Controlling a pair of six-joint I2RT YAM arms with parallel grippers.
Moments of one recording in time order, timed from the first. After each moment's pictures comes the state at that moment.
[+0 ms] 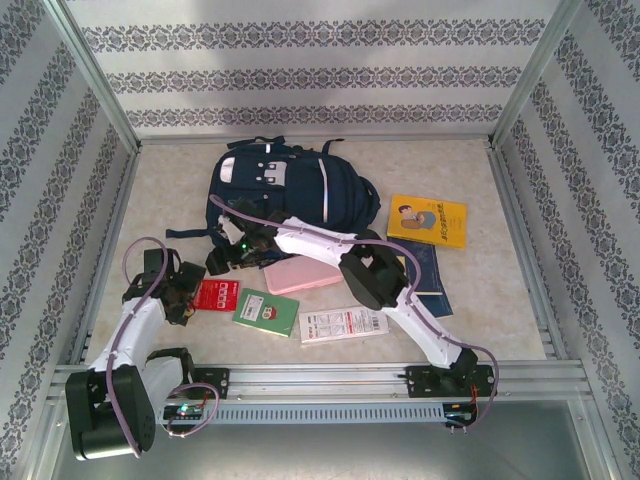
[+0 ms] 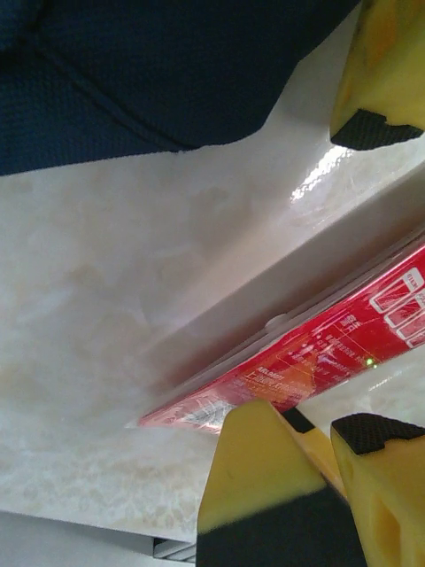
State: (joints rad) left arm 0.19 0.98 0.41 -0.54 0.12 -1.10; right arm 0.94 2.49 2.09 -0.56 -0.55 0.54
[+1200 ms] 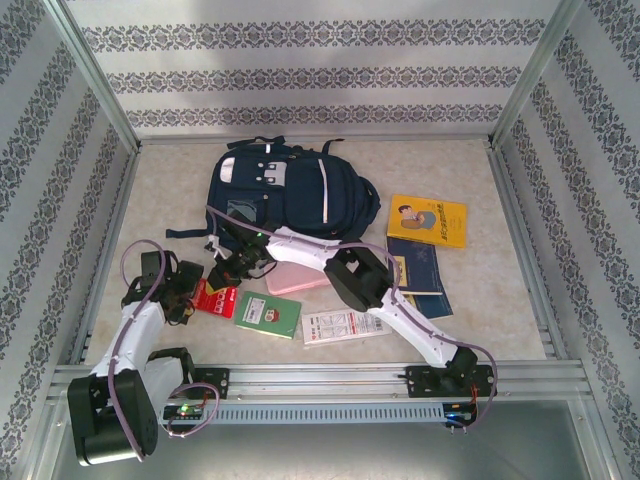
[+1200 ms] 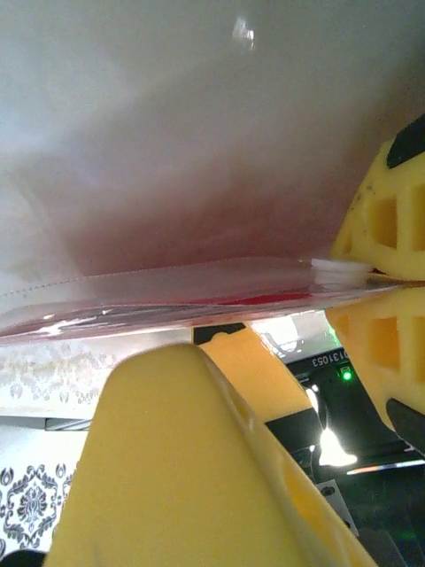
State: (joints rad) left arm 0.20 0.94 0.39 -0.51 0.15 -1.13; right arm 0.95 2.65 2.20 -0.52 -0.97 0.60
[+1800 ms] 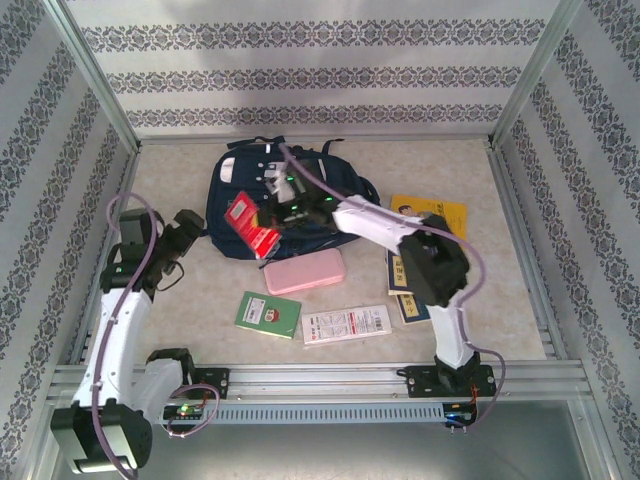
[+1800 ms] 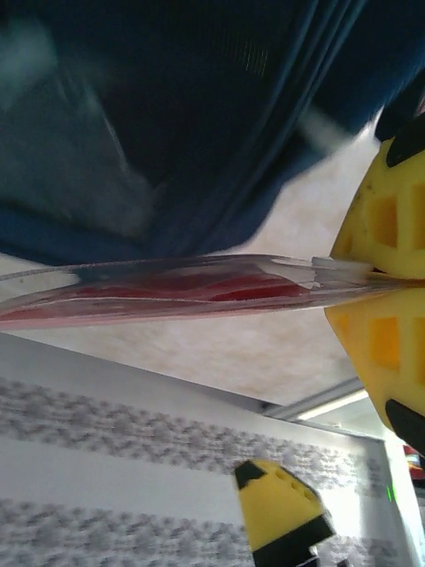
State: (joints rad) left arm 0.10 0.92 0.81 -0.61 0.17 -0.83; right arm 0.69 2.02 1.54 -0.19 -0.62 0.74
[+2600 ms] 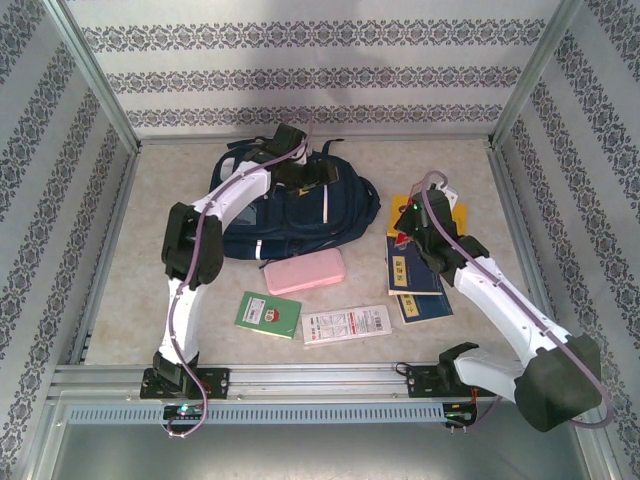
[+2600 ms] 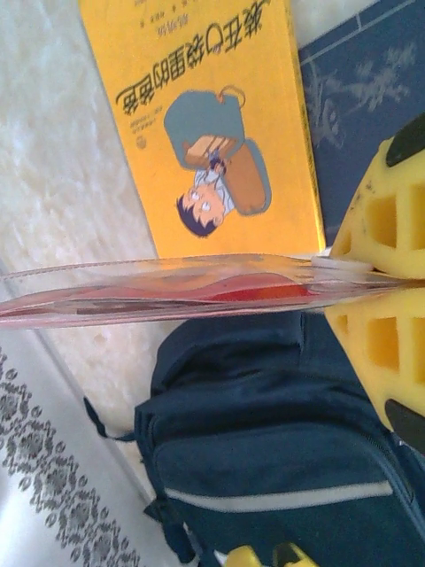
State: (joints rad) left arm -0.40 2.22 1.96 -0.61 0.38 -0.65; right arm 0.35 1.12 0.83 -0.37 0.28 0.73
